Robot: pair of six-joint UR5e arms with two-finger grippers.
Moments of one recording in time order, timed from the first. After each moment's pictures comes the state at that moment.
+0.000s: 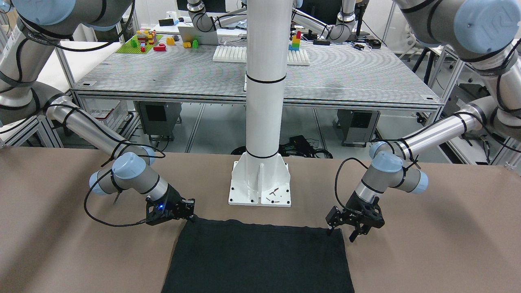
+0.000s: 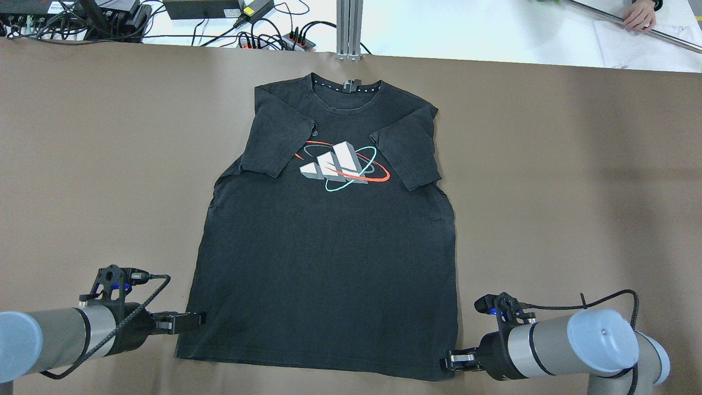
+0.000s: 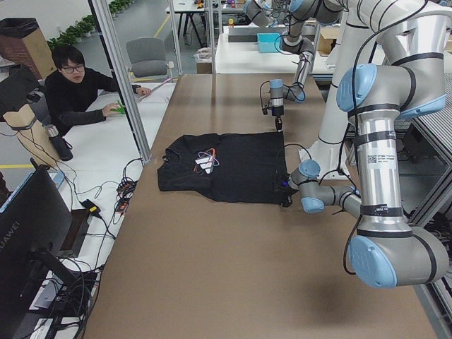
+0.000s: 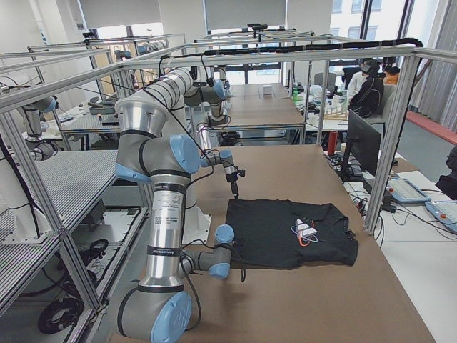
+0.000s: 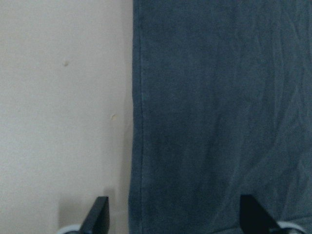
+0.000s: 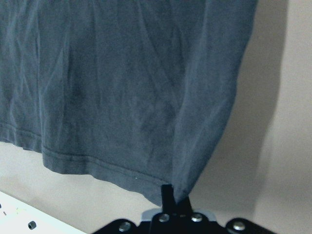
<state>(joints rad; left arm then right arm) -0.26 -1.49 -1.97 -2.40 -1.52 -1.44 0.36 -1.56 1.86 -0.62 1.97 1.45</state>
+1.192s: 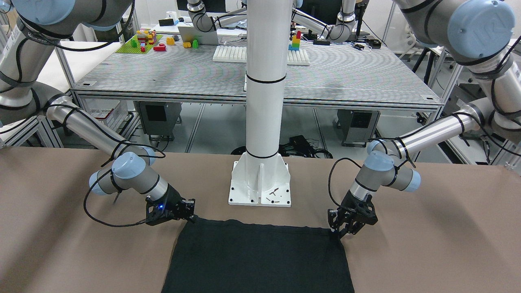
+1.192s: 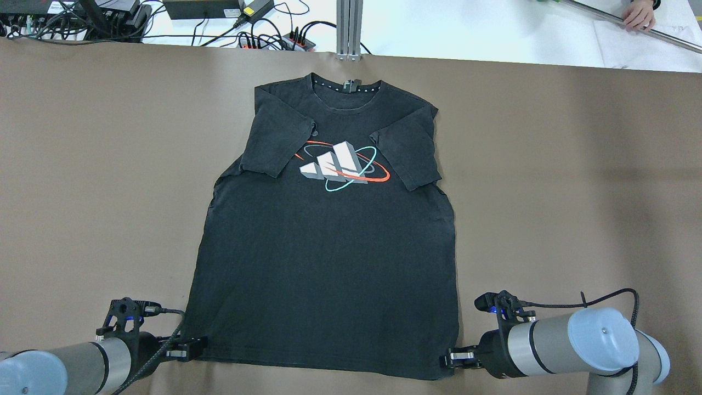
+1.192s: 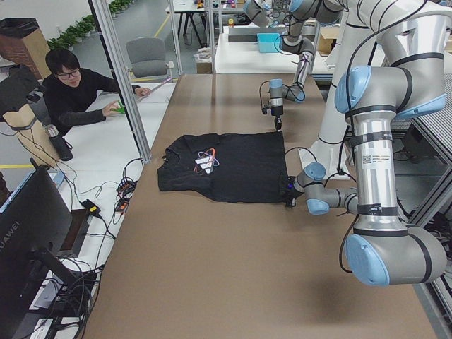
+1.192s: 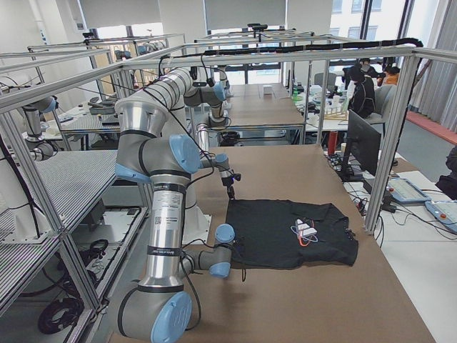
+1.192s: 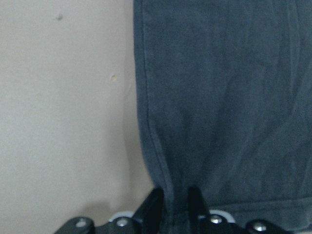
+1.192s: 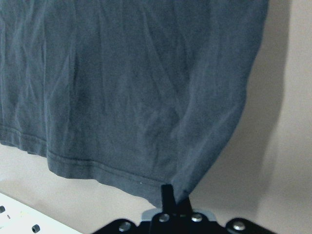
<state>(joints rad) -0.18 -1.49 -1.94 -2.40 -1.44 -1.46 0.36 -1.56 1.87 -0.62 1.97 1.45</state>
